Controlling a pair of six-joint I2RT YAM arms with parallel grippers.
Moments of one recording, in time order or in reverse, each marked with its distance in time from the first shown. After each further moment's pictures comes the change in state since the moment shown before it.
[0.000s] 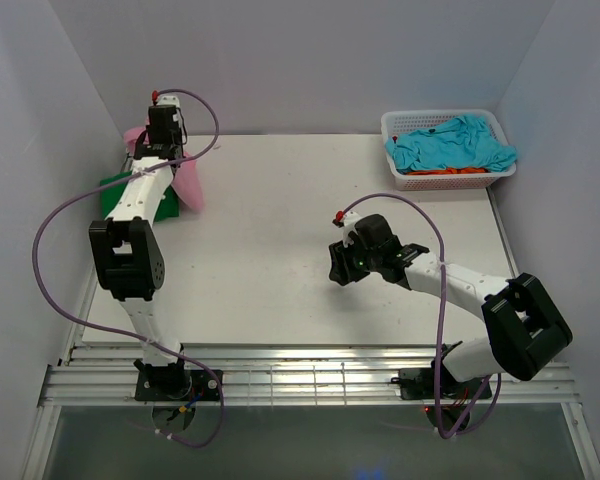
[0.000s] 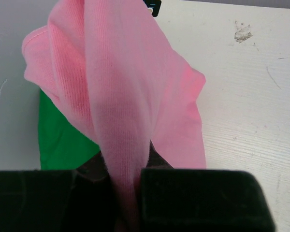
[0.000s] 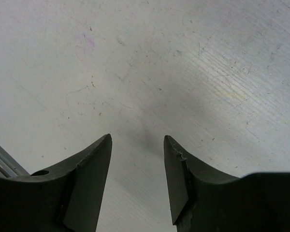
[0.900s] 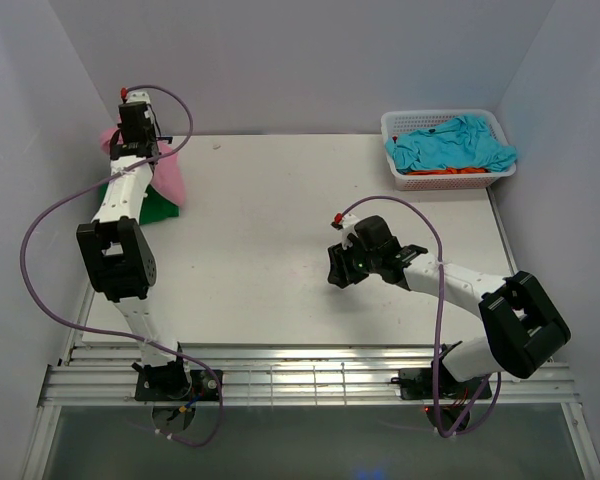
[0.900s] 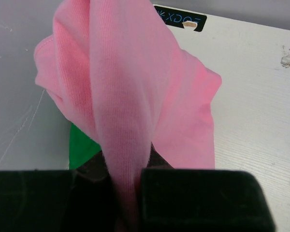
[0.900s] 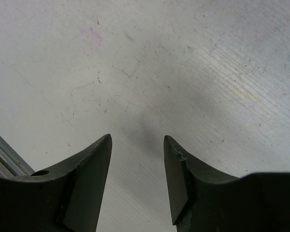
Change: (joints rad) left arm 0.122 0.007 0.040 0.014 0.030 0.011; right arm 0.000 0.013 -0.012 0.016 -0.041 0.000
